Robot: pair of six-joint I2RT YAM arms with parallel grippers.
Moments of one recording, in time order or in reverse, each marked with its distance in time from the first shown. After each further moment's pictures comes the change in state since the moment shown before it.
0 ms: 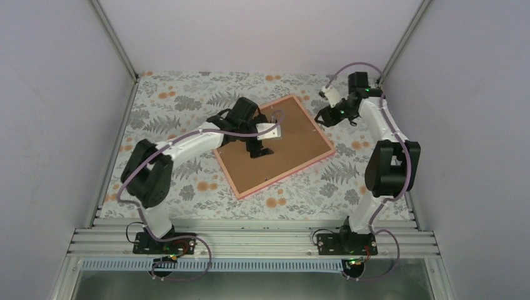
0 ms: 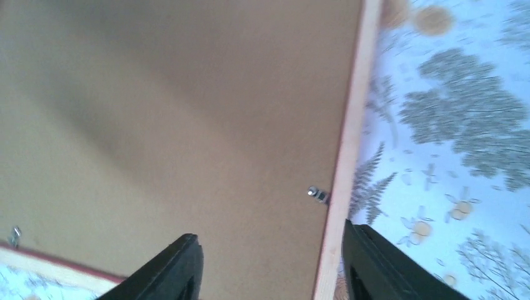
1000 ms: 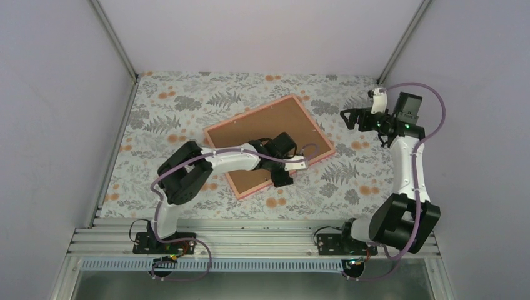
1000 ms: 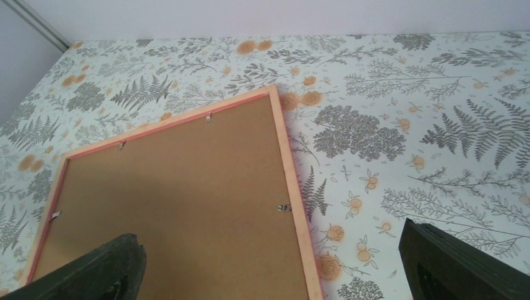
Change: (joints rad) left arm -0.290 0.185 0.076 -0.008 -0.225 -0.320; right arm -0.326 -0.493 -0.351 0.322 -0.215 0.375
